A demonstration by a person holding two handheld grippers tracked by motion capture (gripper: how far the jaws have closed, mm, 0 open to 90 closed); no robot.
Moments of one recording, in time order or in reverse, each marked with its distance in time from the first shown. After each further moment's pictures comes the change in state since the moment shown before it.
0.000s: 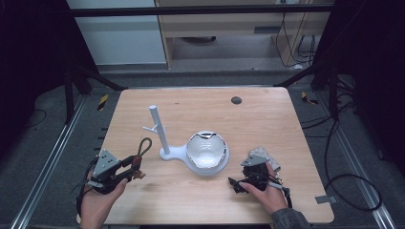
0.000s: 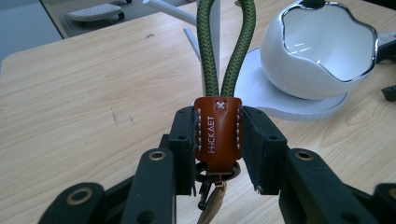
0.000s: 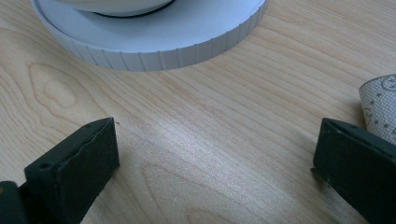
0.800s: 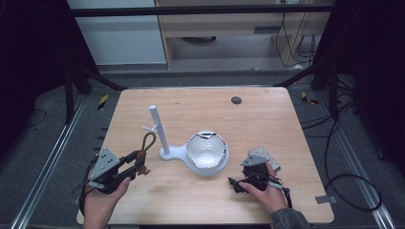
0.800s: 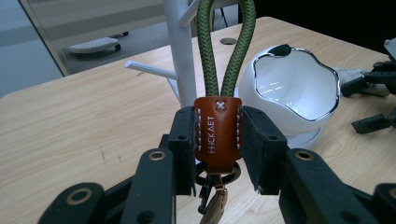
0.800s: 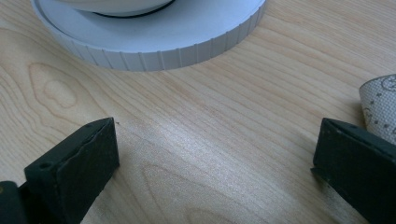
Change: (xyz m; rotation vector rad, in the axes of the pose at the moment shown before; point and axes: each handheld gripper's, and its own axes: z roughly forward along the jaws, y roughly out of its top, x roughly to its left) left arm -0.015 0.020 -0.008 -0.110 -0.018 0.018; right arm 0.000 0.000 0.000 0.000 0.000 0.000
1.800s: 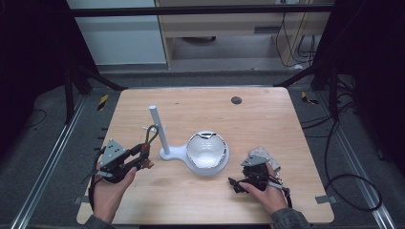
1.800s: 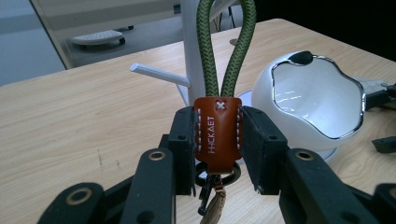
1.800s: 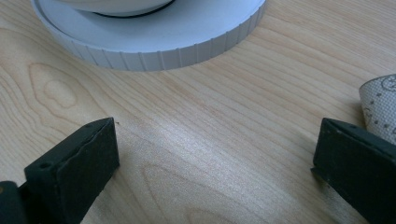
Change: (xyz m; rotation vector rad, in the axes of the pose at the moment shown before) left arm 0.010 0.002 0.030 0.016 0.022 -0.055; right arm 0.000 0.000 0.000 0.000 0.000 0.000
